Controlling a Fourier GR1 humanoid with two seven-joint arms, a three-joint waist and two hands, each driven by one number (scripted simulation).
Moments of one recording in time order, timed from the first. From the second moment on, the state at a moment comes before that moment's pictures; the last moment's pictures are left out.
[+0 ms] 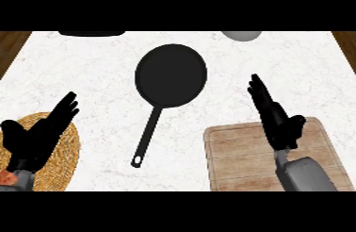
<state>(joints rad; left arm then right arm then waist) -0.01 0.54 -0.18 -1.55 0.35 0.09 0.16 -0.21 -0.27 0.28 -1.41 -0.22 -0.21 -0.06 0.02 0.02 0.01</state>
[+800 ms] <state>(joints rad) -0.04 0.43 -0.06 -1.61 0.36 0.26 0.14 0.20 -0.81 -0.05 -1.77 -0.11 -0.24 0.18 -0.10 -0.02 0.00</state>
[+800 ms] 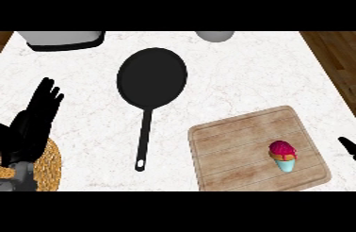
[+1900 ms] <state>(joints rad) -0.17 0.36 -0.11 -1.58 0.32 0.24 0.18 0.32 -1.27 -0.11 -2.08 -0.19 0.23 0.67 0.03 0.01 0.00</state>
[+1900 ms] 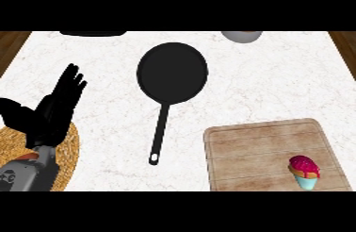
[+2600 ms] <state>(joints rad) -0.20 0.34 -0.08 -1.56 0.29 0.23 0.20 0.10 -1.28 0.18 -2.14 -0.24 0.43 0.94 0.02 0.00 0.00</state>
